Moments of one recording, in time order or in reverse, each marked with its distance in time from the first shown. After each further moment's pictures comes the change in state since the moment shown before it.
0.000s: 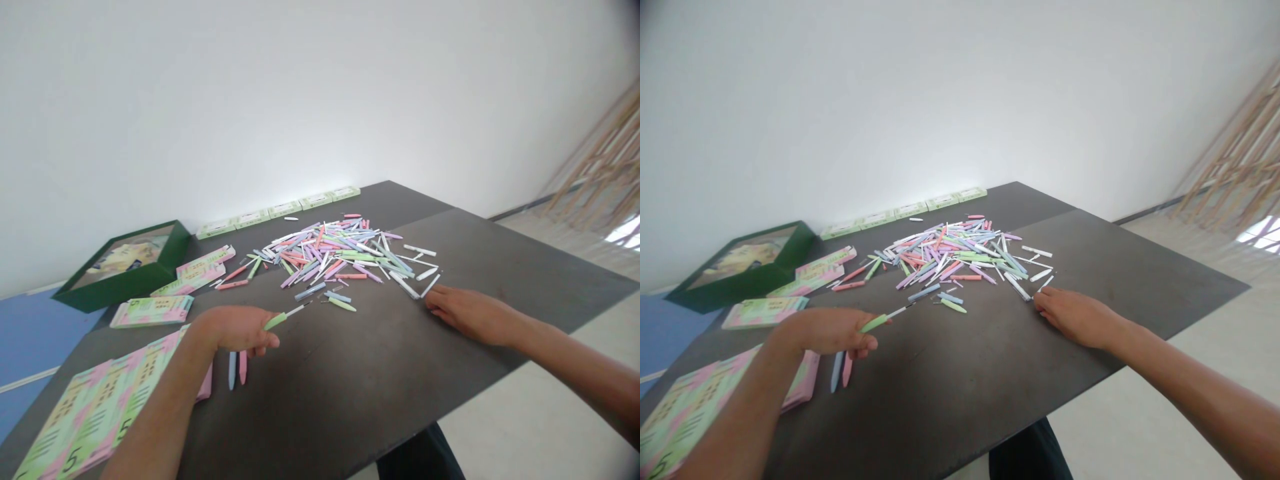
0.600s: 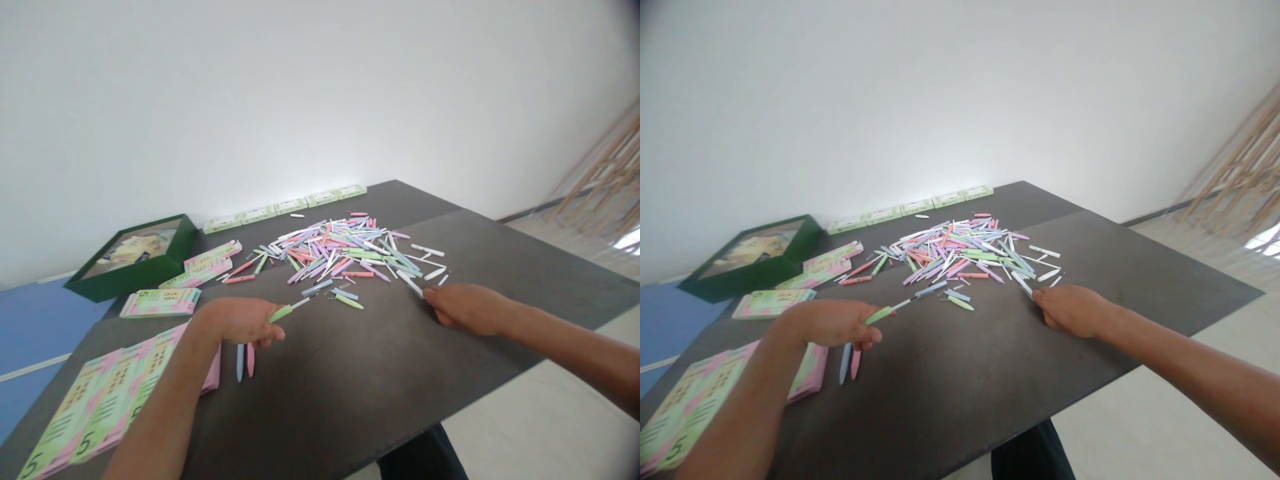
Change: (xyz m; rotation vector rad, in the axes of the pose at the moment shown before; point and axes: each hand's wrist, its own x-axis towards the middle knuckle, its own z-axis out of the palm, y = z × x) left_hand -0.007 -0.001 -0.002 -0.020 0.030 0.000; right_hand 0.022 0.005 0.003 -0.210 -0.035 -0.124
